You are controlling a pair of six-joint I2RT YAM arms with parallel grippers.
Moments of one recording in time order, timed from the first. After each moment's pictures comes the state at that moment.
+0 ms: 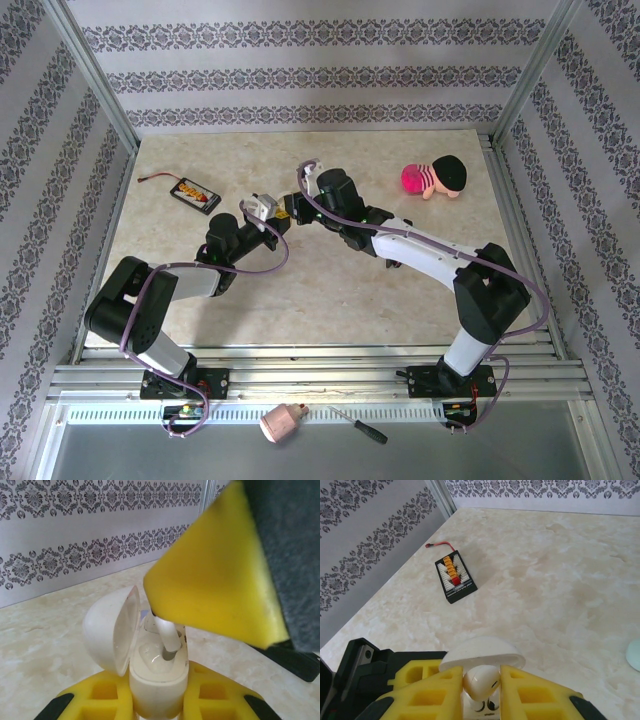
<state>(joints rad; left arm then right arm) -0.36 1.57 0.55 0.95 0.37 -0.01 0.73 1.68 1.22 0.05 -0.09 0.37</state>
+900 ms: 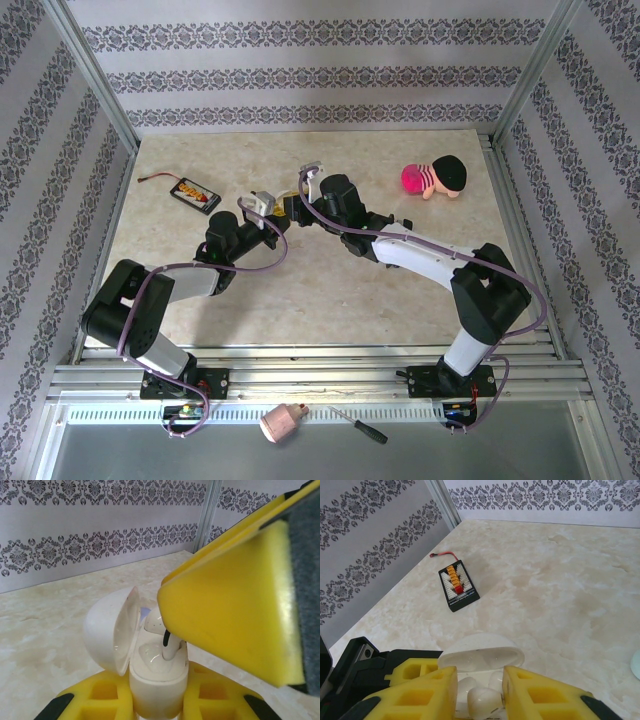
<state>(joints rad) -0.36 1.55 0.56 0.89 0.36 -0.08 0.73 1.68 1.15 0.17 -0.09 0.36</state>
